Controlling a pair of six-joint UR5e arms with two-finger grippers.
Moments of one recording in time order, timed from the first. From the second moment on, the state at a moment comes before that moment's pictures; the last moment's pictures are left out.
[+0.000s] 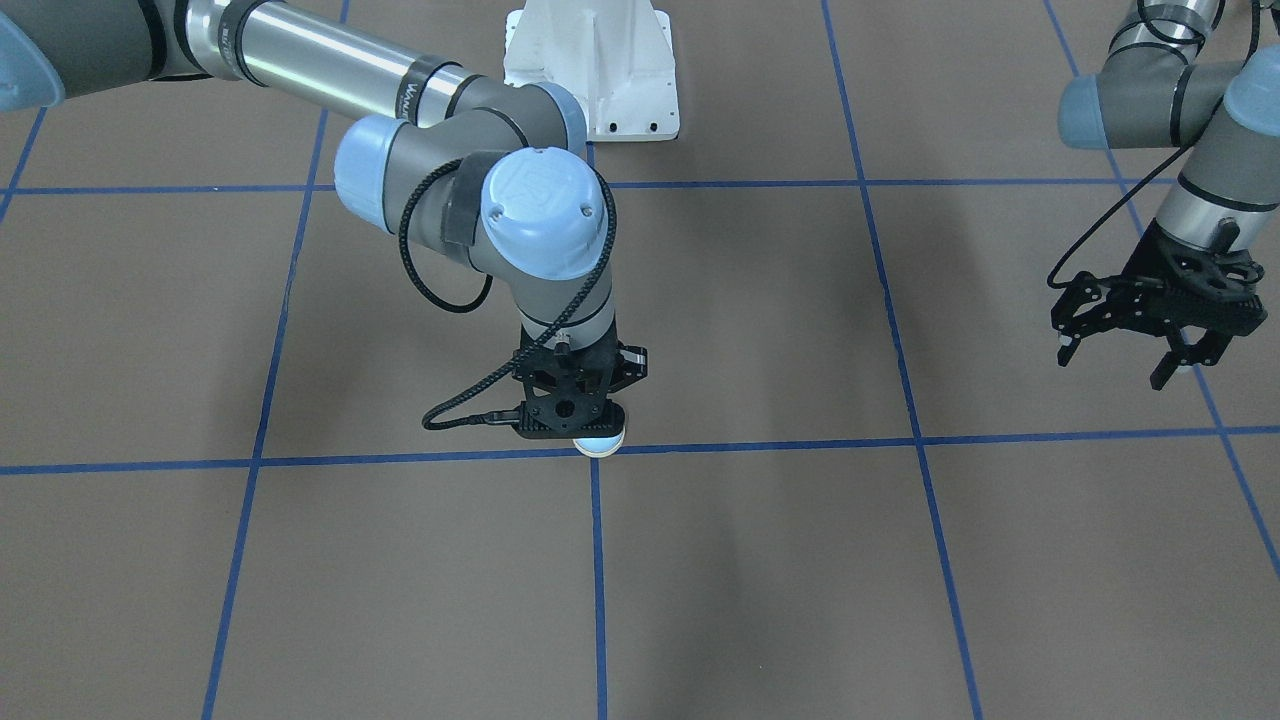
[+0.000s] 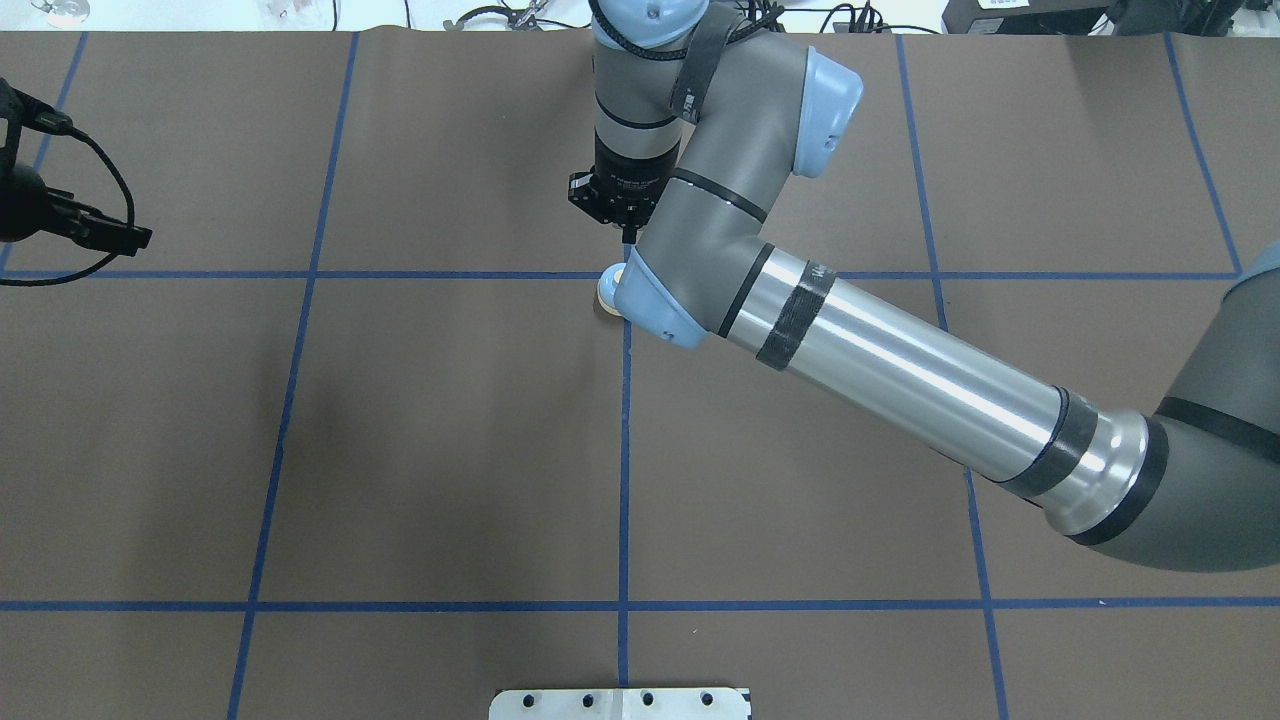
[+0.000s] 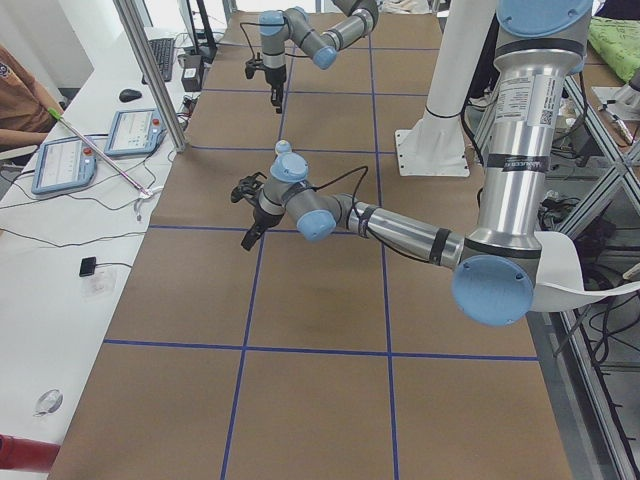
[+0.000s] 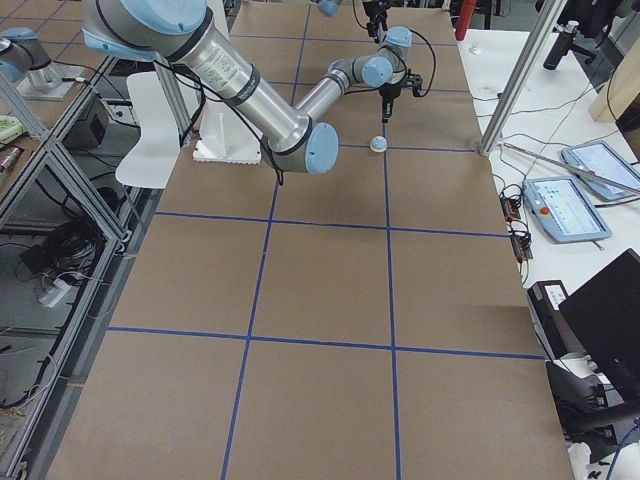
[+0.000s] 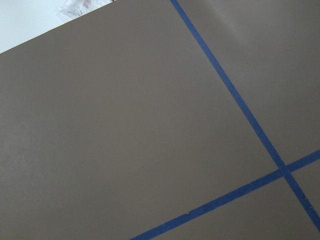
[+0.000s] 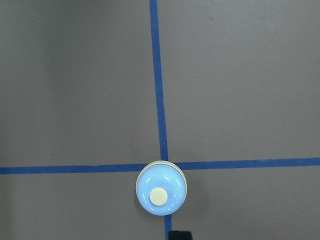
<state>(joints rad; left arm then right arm) -1.05 -1.65 -1.73 -2.16 -1.95 -0.43 0.70 -0.52 1.19 -1.55 2.04 1.09</state>
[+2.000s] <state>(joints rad) -1.05 -1.65 -1.72 -2.17 -1.95 -0.43 0.64 -0.49 1.01 -1.42 1.98 1.09</state>
